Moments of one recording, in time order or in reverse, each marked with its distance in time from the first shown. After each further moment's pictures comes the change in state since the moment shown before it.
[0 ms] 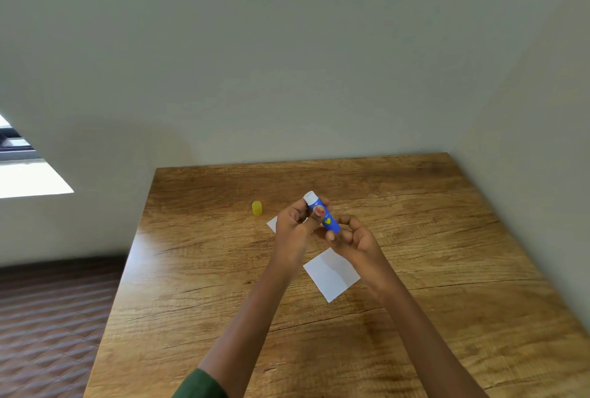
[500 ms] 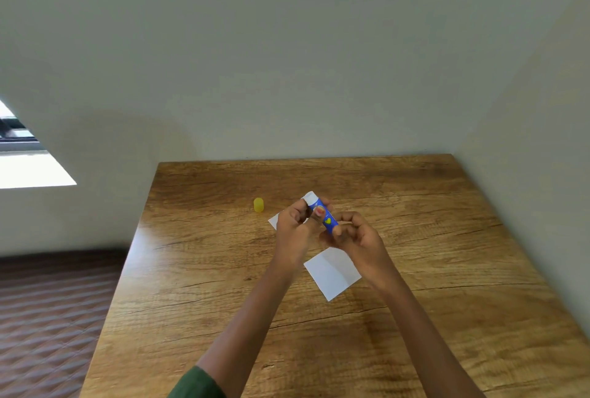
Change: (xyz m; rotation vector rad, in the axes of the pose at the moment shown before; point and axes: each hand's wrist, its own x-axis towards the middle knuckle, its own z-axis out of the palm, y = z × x) left_hand -0.002 -0.004 -0.001 0.049 0.058 -0.014; right_hand 0.004 0.004 -0.002 -0.071 0.032 -0.049
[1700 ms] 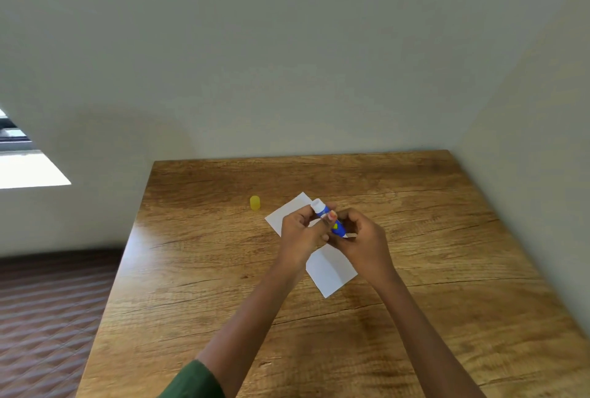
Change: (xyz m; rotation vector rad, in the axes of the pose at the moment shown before) left_hand -0.006 -0.004 0.010 0.034 -0.028 -0.142; right_hand 0.003 -0.005 -0.003 -0.344 0.181 -0.111
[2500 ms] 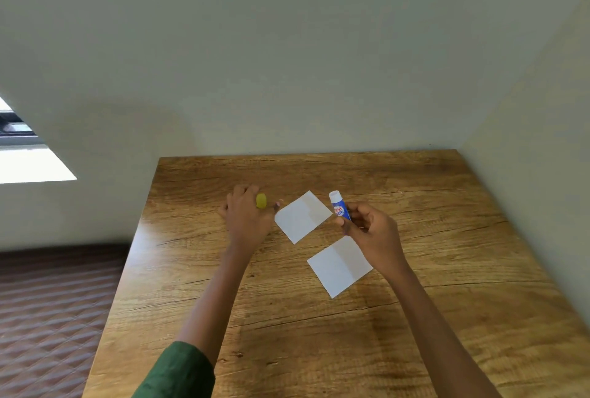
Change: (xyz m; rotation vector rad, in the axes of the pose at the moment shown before) left_hand 0.054 -0.009 -0.094 0.985 0.424 0.208; right_hand 0.015 0.007 -0.003 -0.012 0.017 -0.038
